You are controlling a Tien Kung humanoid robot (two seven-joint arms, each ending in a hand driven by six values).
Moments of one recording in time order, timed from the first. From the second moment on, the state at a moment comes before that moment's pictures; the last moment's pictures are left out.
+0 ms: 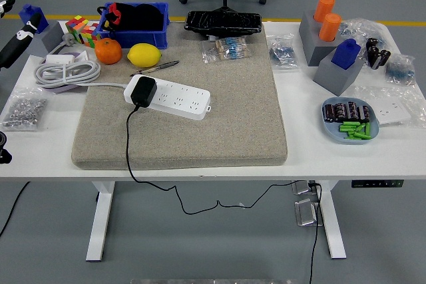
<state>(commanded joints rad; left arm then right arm) -0.34 0.43 -1.34 -1.25 1.58 0.38 0.05 0.04 -0.30 1.27 0.34 -1.16 -0.10 0.06</state>
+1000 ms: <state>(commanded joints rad) -0.34 0.42 -1.36 -1.26 1.58 0.38 0.06 0.06 -0.31 1.28 0.35 -1.17 -0.11 0.06</state>
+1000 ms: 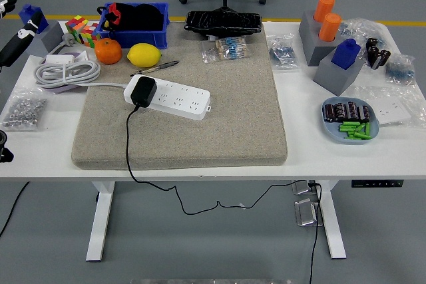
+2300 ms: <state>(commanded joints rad) -0.33 0.43 -1.36 -1.27 1.58 0.38 0.06 0.06 -0.32 1.27 0.35 -1.16 -0.11 0.06</state>
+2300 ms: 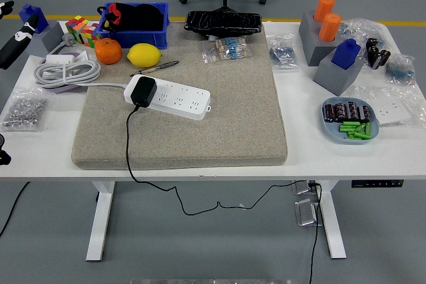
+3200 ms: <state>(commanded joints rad) -0.33 0.43 -1.35 -1.26 1.57 0.37 0.06 0.06 -0.31 1.27 0.35 -1.16 -0.11 0.06</state>
